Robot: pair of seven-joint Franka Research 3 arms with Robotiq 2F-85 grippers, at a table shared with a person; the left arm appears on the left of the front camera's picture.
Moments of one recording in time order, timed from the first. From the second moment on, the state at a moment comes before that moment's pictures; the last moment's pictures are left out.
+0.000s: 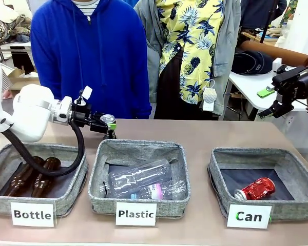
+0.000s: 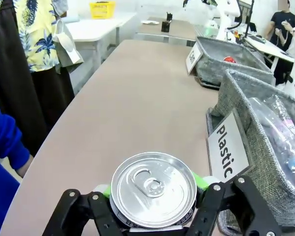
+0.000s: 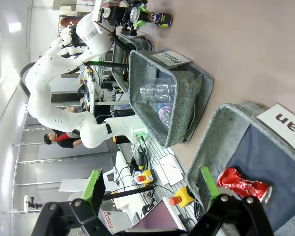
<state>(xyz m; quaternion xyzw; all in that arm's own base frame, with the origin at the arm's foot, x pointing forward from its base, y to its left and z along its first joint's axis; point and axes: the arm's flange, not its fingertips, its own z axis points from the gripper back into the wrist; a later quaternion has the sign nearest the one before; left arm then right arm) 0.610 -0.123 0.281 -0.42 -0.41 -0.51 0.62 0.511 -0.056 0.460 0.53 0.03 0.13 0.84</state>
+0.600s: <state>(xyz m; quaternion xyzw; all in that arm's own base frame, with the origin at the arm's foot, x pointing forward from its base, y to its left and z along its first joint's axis) 0.563 -0.076 0.434 -0.42 -0.51 -0.53 0.53 0.511 -0.056 0.460 0.53 0.03 0.13 0.84</state>
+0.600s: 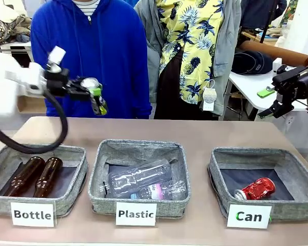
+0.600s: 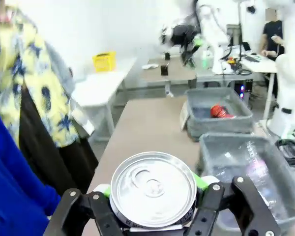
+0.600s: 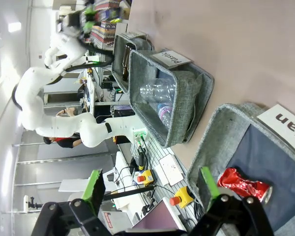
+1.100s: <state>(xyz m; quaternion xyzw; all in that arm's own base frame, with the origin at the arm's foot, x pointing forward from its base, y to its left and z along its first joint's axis) 0.430 -0.018 0.476 -0.53 -0.37 -0.56 0.52 0.511 -0.056 0.460 0.53 0.03 0.13 0.84</state>
